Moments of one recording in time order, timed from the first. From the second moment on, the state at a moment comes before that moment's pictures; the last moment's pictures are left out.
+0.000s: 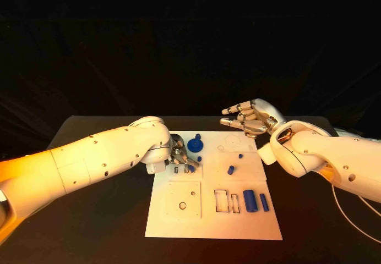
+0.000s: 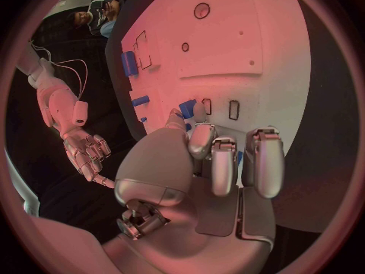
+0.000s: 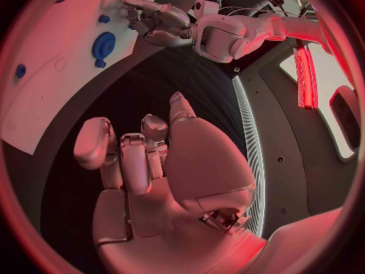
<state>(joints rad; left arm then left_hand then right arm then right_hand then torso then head) 1.29 -0.46 -0.04 1.28 -0.93 0.22 -0.70 1.29 0.13 -0.18 0.26 0.10 0.93 0.04 0.66 0.57 1.35 -0.03 1.25 1.15 1.47 -0.08 1.57 1.31 0.04 1.46 0.04 1.50 1.31 1.19 -0.95 0.04 1.66 -0.78 -0.51 0.05 1.41 -0.02 -0.12 0.23 0.23 0.91 0.16 0.07 0.07 1.26 0.07 1.03 1.12 1.47 0.01 1.45 1.31 0.08 1.27 0.11 1.30 1.09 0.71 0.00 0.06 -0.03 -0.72</state>
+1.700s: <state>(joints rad) 1.27 -0.54 -0.03 1.38 -0.96 0.13 -0.70 1.30 -0.13 0.49 0.25 0.13 0.88 0.06 0.60 0.65 1.33 -0.02 1.19 1.10 1.47 -0.08 1.57 1.31 0.04 1.47 0.03 1.50 1.31 1.18 -0.95 0.04 1.66 -0.78 -0.50 0.05 1.41 -0.01 -0.12 0.22 0.25 0.92 0.16 0.07 0.07 1.26 0.07 1.03 1.11 1.47 0.01 1.45 1.31 0.08 1.27 0.11 1.30 1.09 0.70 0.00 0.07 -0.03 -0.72</state>
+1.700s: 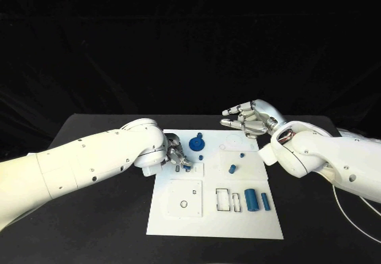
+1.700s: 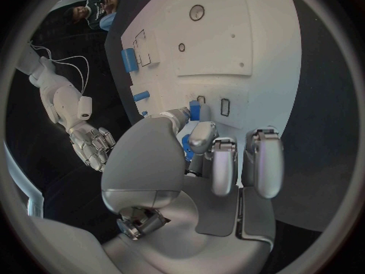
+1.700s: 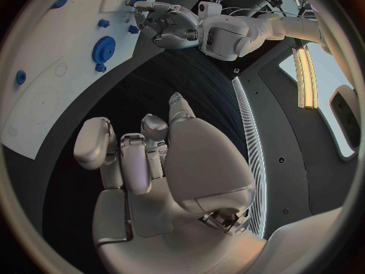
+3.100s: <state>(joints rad) 1.25 -0.53 -0.03 1.38 -1.05 0.16 -0.69 1.26 -0.15 0.53 0.22 0.16 0.89 0.06 0.61 0.68 1.34 -0.02 1.20 1.10 1.47 -0.08 1.57 1.31 0.04 1.47 0.03 1.50 1.31 1.18 -0.94 0.04 1.65 -0.78 -0.49 0.05 1.41 -0.01 -0.12 0.23 0.26 0.92 0.16 0.07 0.07 1.26 0.07 1.03 1.11 1.46 0.00 1.45 1.31 0.08 1.27 0.11 1.30 1.09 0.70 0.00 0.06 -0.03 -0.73</state>
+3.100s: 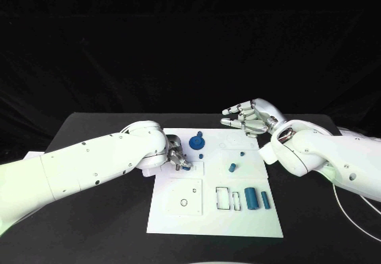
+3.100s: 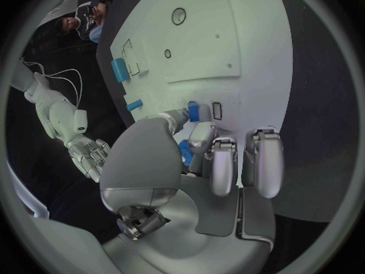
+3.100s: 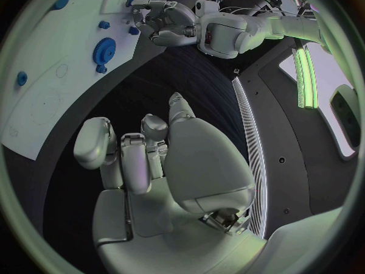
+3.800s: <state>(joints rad) 1.26 -0.49 -0.03 1.32 -1.05 0.20 -0.69 1.08 -0.13 0.64 0.13 0.16 0.94 0.04 0.58 0.65 1.36 -0.03 1.22 1.12 1.47 -0.08 1.57 1.31 0.04 1.47 0.03 1.50 1.31 1.18 -0.94 0.04 1.66 -0.78 -0.49 0.05 1.41 -0.01 -0.12 0.23 0.26 0.92 0.16 0.07 0.07 1.26 0.07 1.03 1.11 1.46 0.00 1.44 1.31 0.08 1.27 0.11 1.30 1.09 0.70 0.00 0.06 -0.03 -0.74</state>
